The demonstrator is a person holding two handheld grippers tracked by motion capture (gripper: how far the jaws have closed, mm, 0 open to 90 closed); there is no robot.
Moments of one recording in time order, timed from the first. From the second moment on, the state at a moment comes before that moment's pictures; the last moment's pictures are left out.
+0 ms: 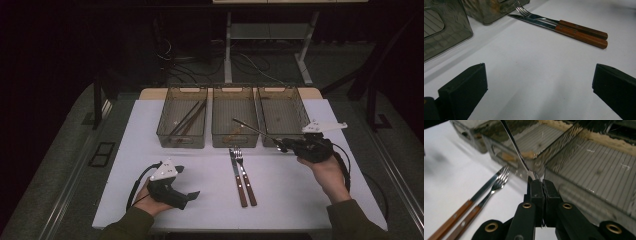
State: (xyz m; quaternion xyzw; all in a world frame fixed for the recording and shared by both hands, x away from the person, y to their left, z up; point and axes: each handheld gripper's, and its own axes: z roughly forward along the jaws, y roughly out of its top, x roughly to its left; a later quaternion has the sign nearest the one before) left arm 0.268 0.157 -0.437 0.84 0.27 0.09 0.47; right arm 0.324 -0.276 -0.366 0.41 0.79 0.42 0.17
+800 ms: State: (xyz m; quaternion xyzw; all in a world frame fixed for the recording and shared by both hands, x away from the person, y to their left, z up) left arm 0.268 0.155 -0.437 0.84 0.26 0.09 0.46; right arm 0.397 -0.210 -0.370 0.44 0.79 0.39 0.20
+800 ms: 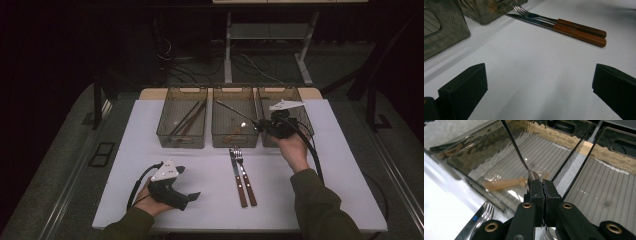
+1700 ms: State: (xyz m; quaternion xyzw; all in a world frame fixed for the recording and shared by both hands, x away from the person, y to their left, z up) left arm 0.267 0.154 -0.438 0.84 0.26 0.09 0.47; right arm 0.410 -0.193 -0.379 0.43 0.79 0.40 0.17
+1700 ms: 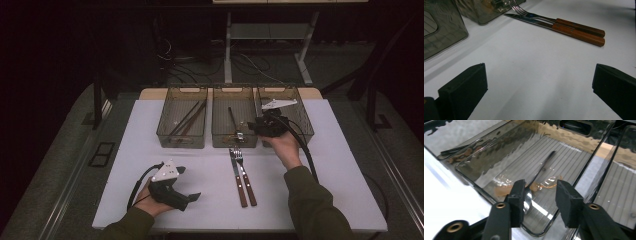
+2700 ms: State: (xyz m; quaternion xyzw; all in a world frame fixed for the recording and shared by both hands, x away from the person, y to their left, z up) left arm 0.267 0.154 -0.437 0.84 0.26 0.09 0.46; right arm 0.357 -0.211 -0.380 0.38 0.82 0.41 0.11
